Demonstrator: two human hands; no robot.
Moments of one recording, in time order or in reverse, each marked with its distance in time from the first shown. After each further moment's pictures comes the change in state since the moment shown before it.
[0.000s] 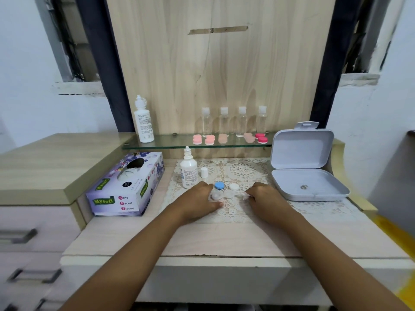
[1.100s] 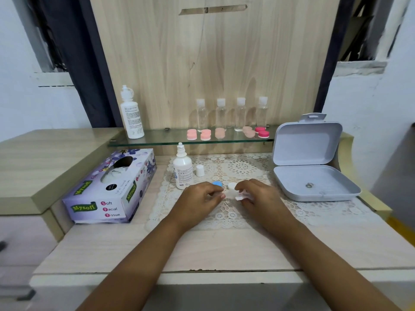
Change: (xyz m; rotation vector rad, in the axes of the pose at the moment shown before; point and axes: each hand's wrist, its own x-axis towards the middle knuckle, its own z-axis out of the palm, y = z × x) left_hand 0.008 -0.002 0.021 -0.349 0.352 0.193; right_hand 0.006 0.001 0.027 0.303 0.392 -0.209
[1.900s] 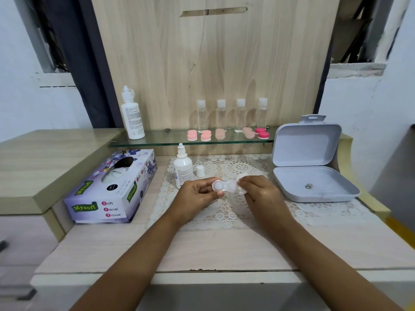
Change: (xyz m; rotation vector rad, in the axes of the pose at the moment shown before) left_hand 0.001 0.005 -0.005 -0.708 -0.037 -0.265; right_hand 0.006 -0.004 -0.003 -0.193 0.148 -0.206
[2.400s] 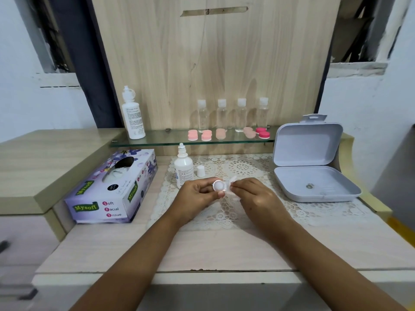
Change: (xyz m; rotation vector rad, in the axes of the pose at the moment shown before) left_hand -0.003 0.008 0.002 -0.009 -0.011 0.032; right_hand -0.003 -0.004 -0.001 -0.040 -0.016 -0.237
